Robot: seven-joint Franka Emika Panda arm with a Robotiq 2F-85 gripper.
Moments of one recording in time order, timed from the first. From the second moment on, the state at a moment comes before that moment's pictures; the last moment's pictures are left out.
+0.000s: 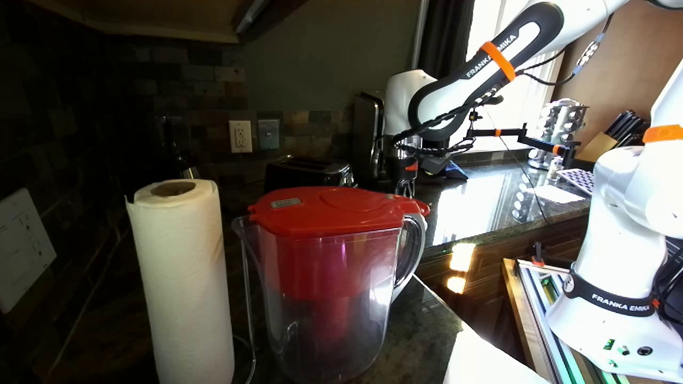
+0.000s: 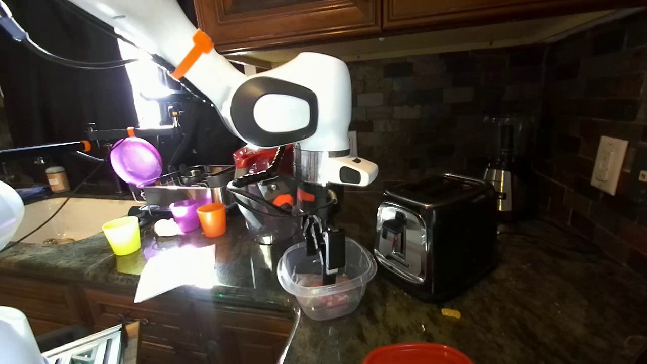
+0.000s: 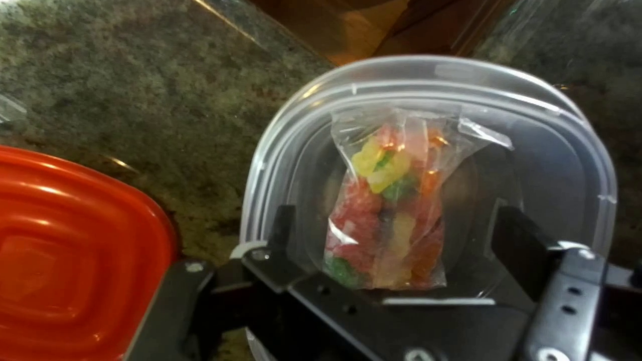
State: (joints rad) arm -0.06 -0.18 -0.04 -2.55 0.01 2.32 0.05
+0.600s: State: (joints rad) arm -0.06 -0.10 -0.03 -2.54 0.01 2.42 0.06
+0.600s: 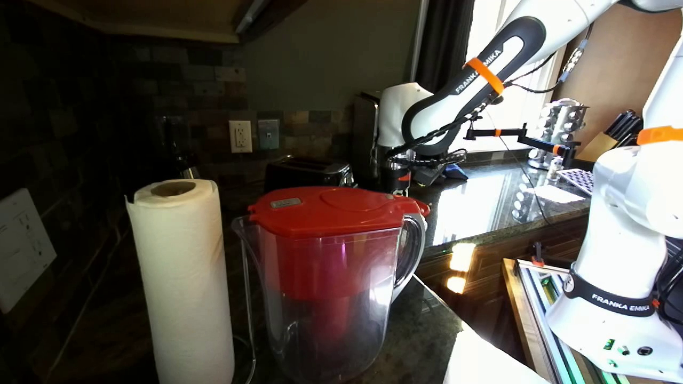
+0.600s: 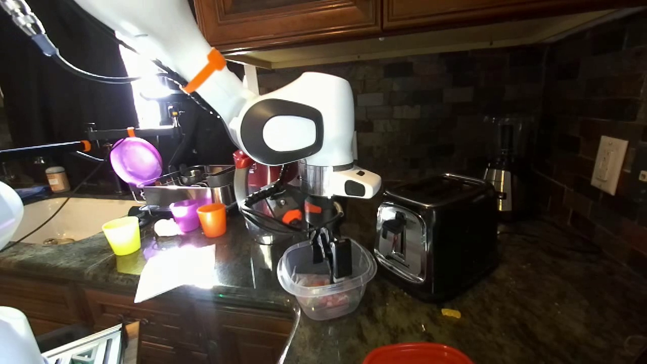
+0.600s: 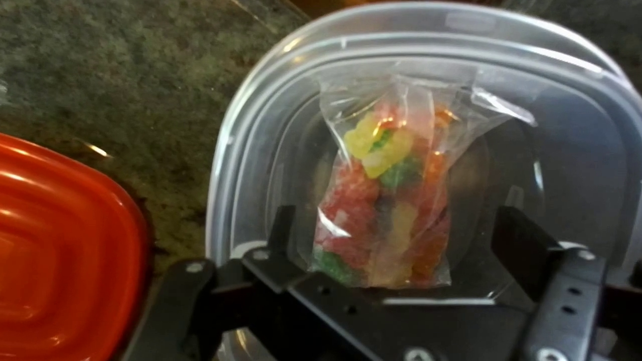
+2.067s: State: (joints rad) arm -0.04 -0.04 0.00 -2.53 -0.08 2.52 0.30
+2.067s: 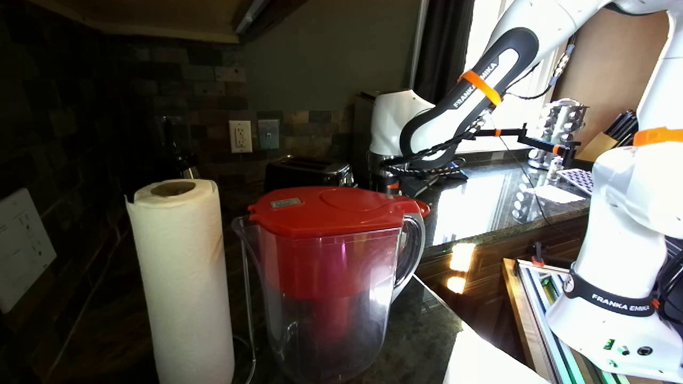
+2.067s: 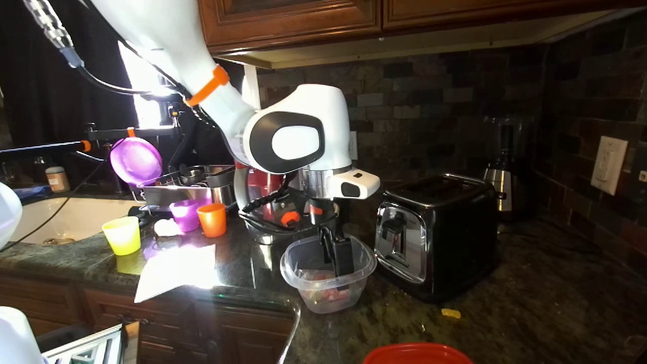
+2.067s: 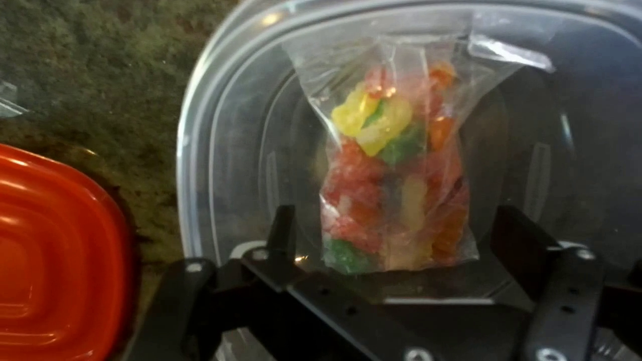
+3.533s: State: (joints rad) arm -0.04 -0.02 0.00 -2.51 -0.11 2.51 0.42
